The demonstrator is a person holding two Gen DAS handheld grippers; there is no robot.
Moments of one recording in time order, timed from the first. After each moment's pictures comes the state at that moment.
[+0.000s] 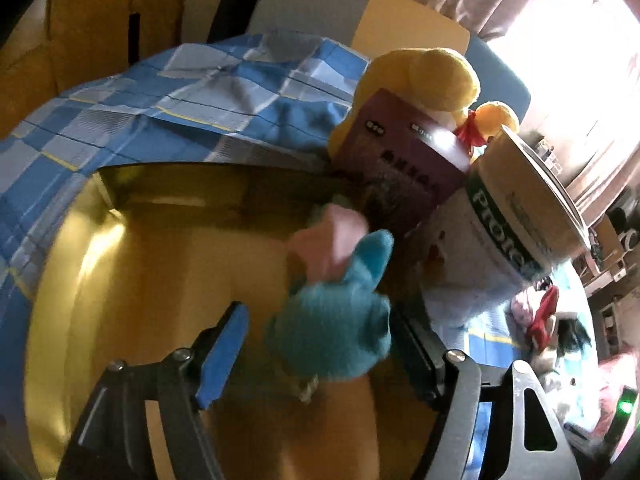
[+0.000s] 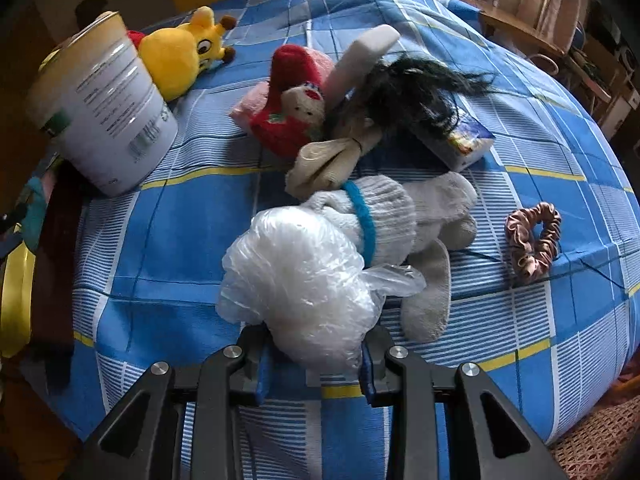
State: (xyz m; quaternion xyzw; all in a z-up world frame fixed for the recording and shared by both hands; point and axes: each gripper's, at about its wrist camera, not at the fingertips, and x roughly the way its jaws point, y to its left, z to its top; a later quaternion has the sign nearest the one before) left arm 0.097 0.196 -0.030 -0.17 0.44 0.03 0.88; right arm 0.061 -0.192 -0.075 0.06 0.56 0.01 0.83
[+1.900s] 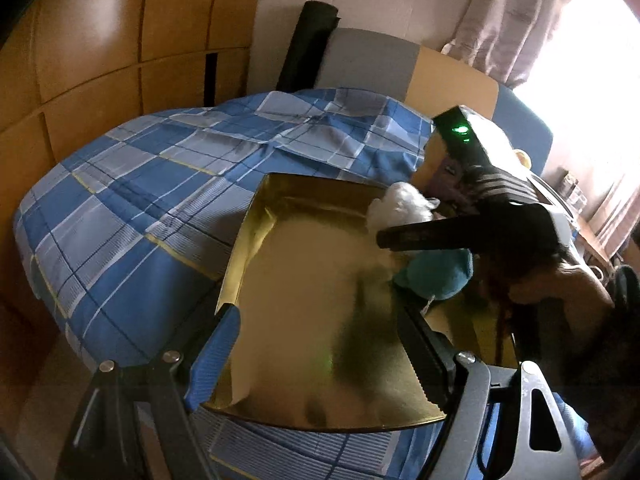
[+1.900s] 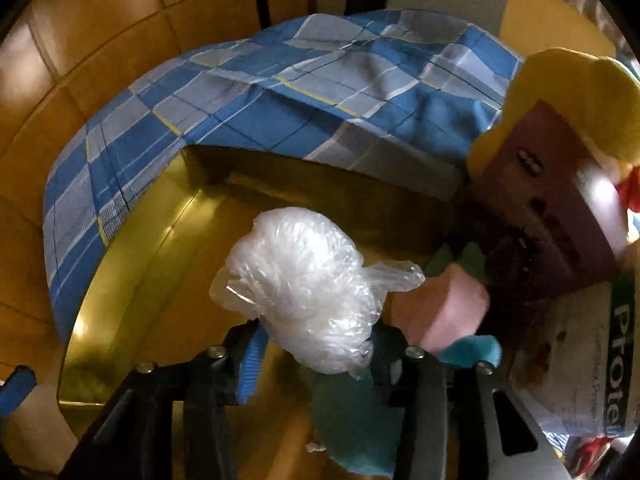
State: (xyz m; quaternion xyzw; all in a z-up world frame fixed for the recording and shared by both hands) left arm -0.045 0.264 -0.003 -0.16 0.36 0.12 0.91; right arm 0.165 0.190 -0.047 -0.16 0.51 0.31 0.79
